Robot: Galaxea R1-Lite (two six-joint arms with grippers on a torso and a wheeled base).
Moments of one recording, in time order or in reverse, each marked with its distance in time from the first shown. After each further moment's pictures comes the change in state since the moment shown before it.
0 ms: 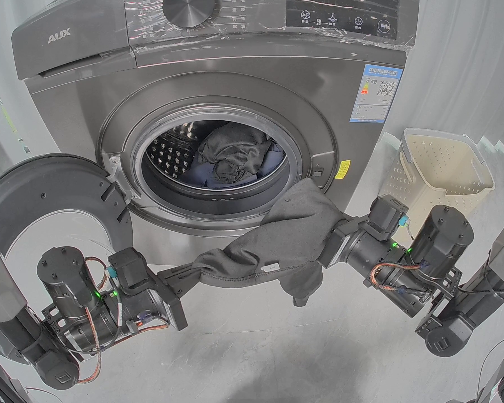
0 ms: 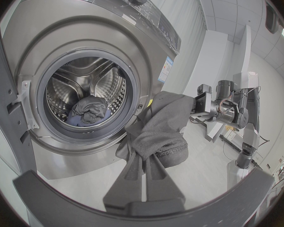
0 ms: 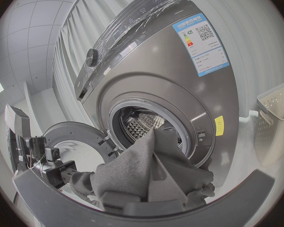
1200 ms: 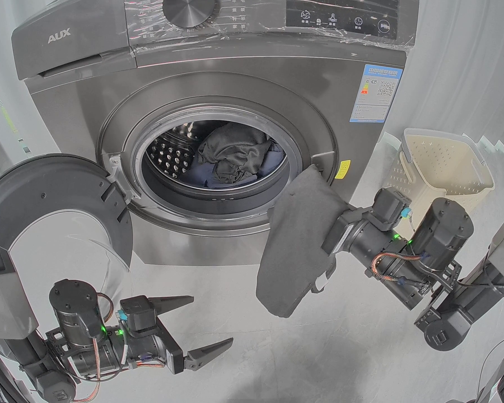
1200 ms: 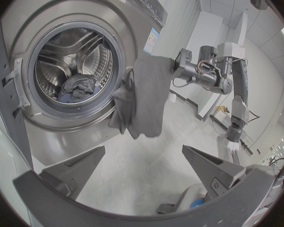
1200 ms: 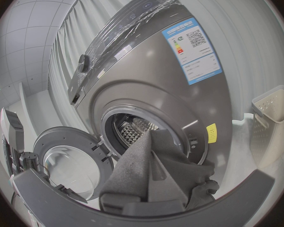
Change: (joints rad) left arm -0.035 0.055 0.166 0.001 -0.062 0.103; right arm -0.029 0.005 -0.030 0.001 -0.023 0.002
